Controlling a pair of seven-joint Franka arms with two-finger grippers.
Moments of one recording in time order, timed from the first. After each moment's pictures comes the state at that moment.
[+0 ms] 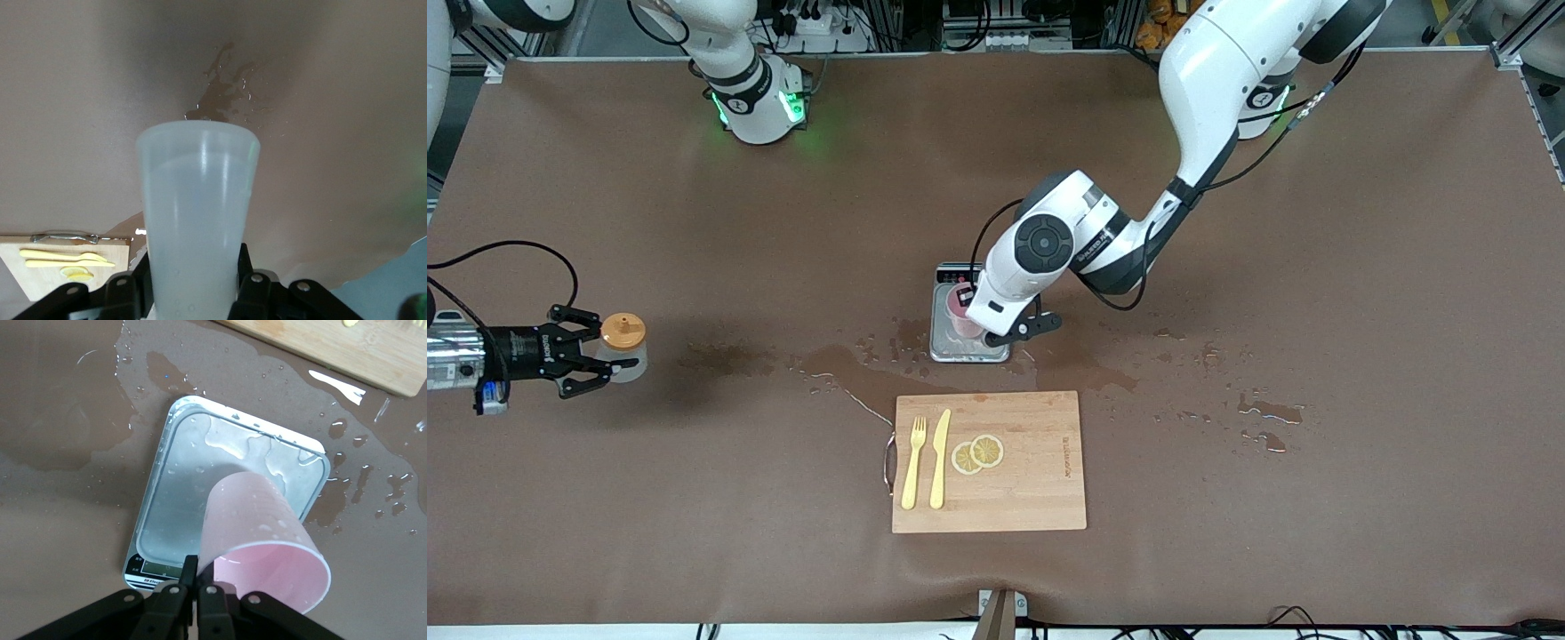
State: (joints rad) left arm -0.50 0.74 -0.37 -1.45 -0.08 2.18 -1.04; right arm -0.38 0.60 0.11 -1.40 0.45 1.51 0.95
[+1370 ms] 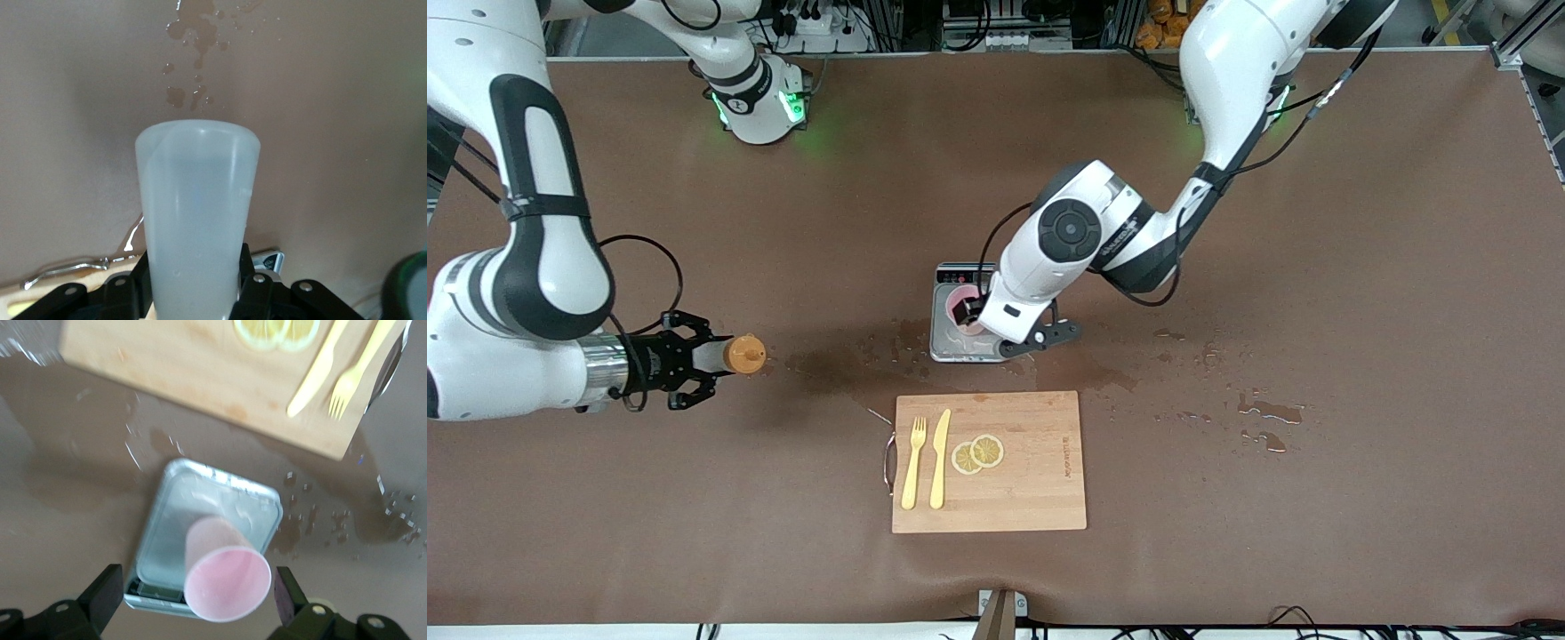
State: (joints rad) left arm -0.46 0.65 -0.34 -1.41 -0.02 2.16 -1.04; right arm -0.05 0.56 0.11 -1.40 0.33 1.62 1.58
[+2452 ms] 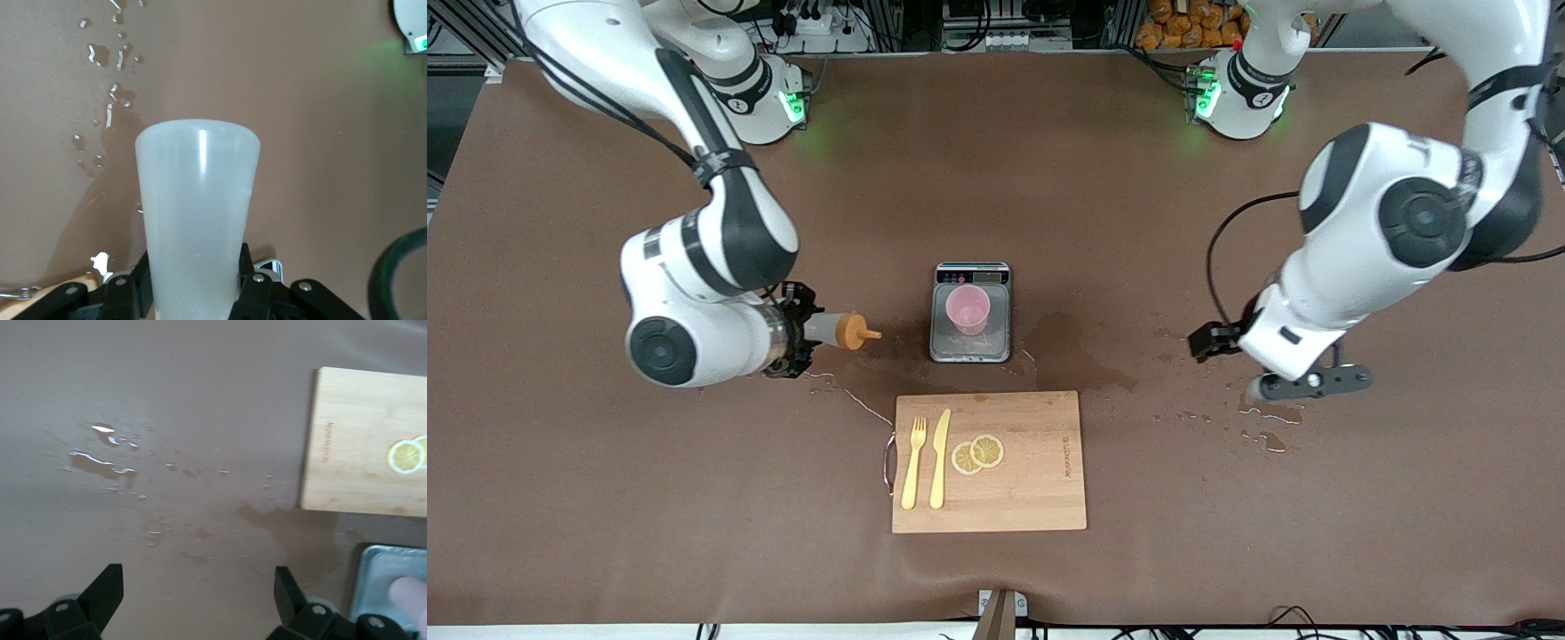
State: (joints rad) left arm -0.01 0.34 -0.34 -1.50 0.07 1.86 -0.42; right arm 0.26 0.56 0.11 -1.40 0.14 1.59 2.03
